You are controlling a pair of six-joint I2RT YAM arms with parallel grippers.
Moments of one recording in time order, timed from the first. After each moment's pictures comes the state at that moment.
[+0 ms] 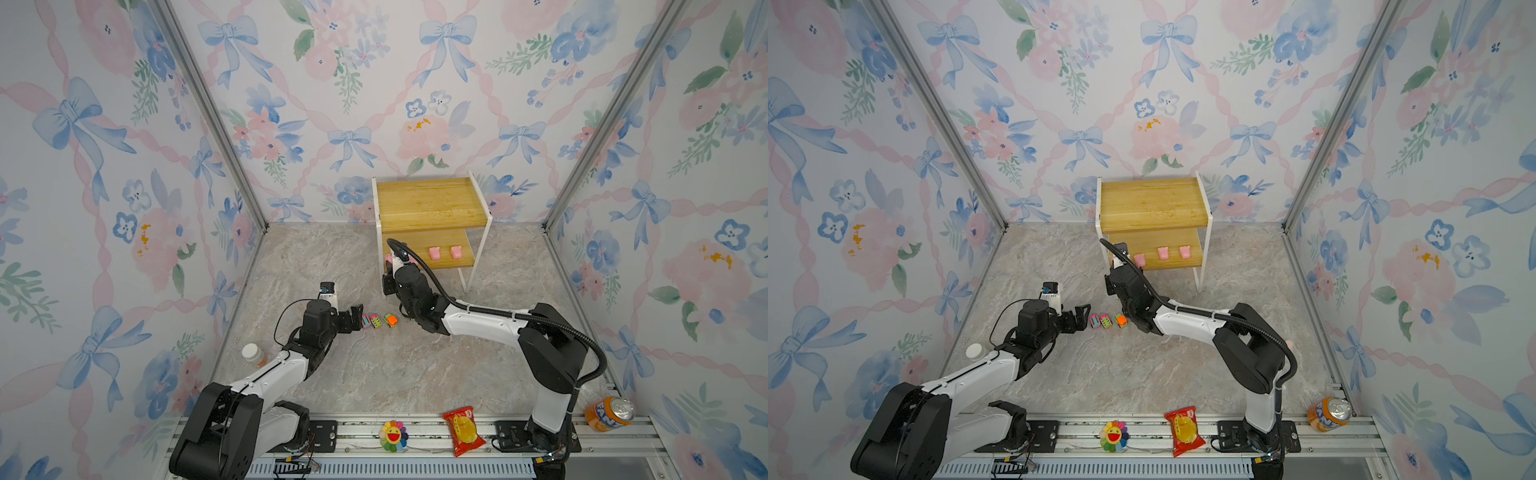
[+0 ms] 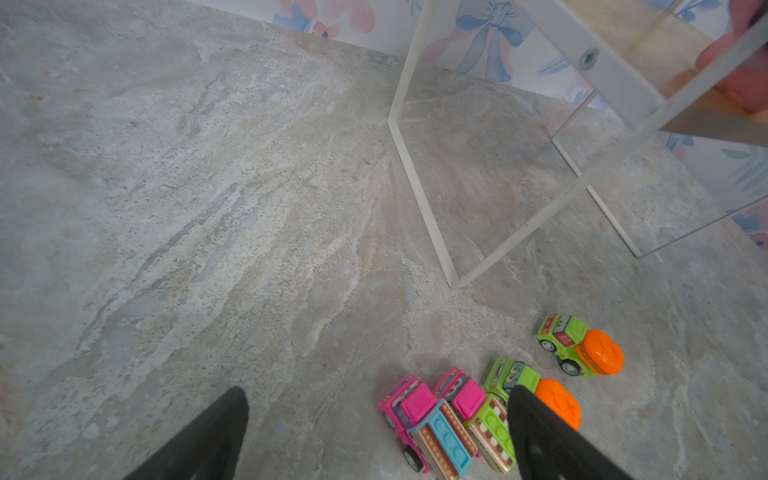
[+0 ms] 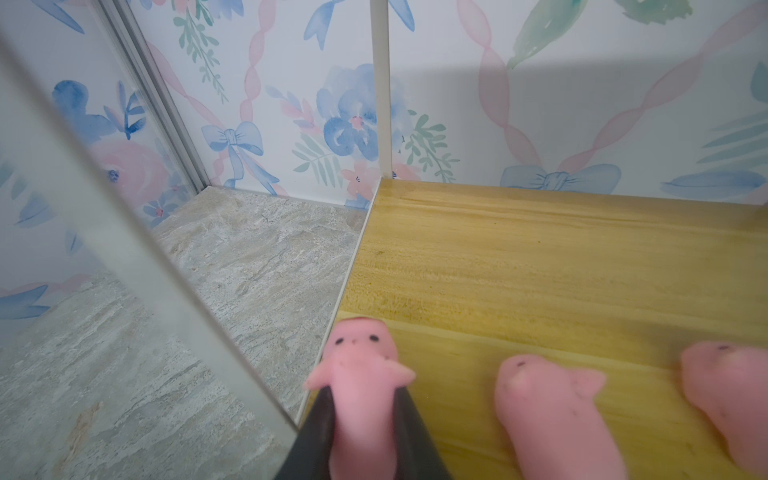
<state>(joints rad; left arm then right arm) -0.30 1.16 0.34 0.31 0.04 -0.30 0.91 1.87 1.24 0.36 0.55 0.21</state>
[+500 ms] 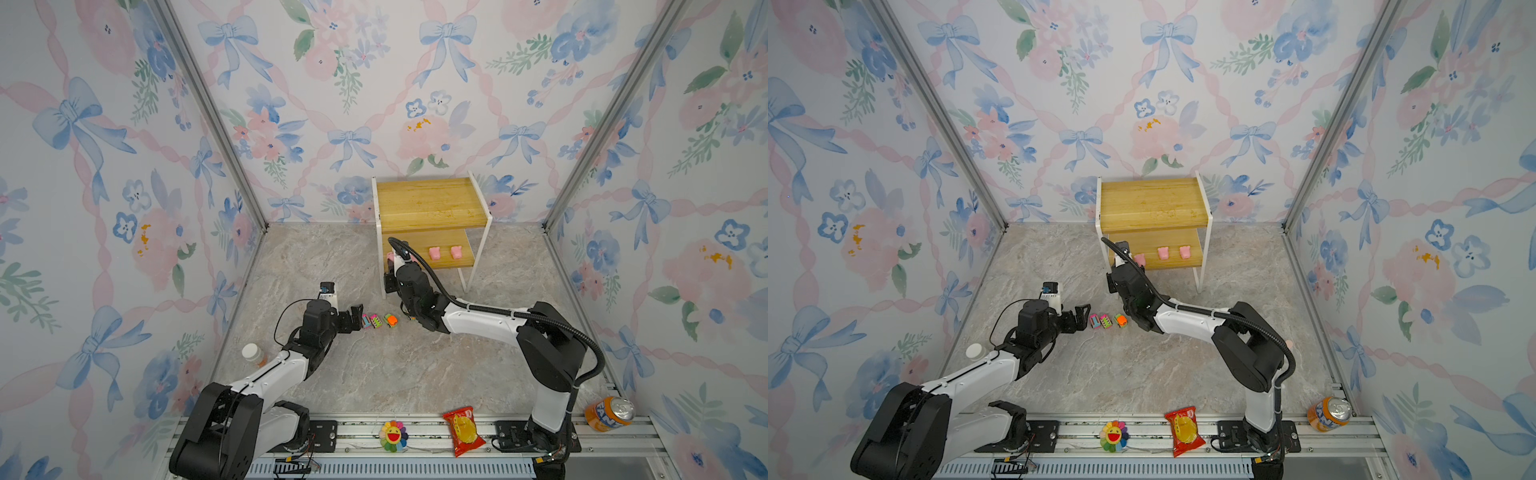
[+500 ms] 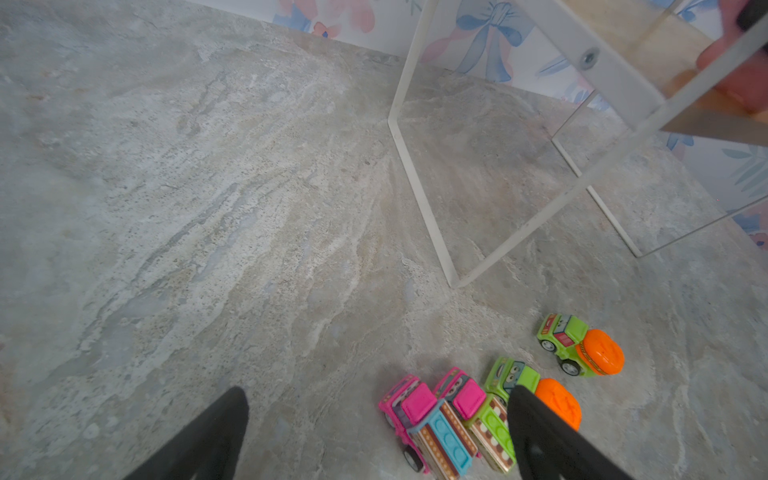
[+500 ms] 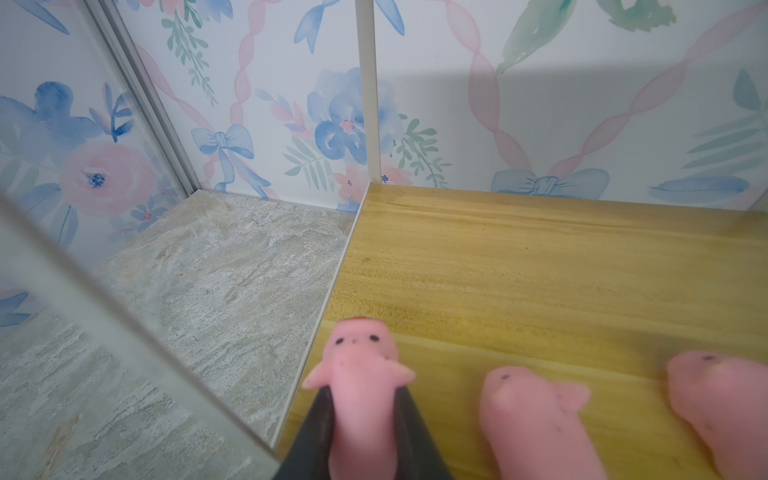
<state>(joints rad) -0.30 1.16 0.34 0.31 0.04 -0.30 0.89 1.88 1.24 0.37 0.55 0.20</state>
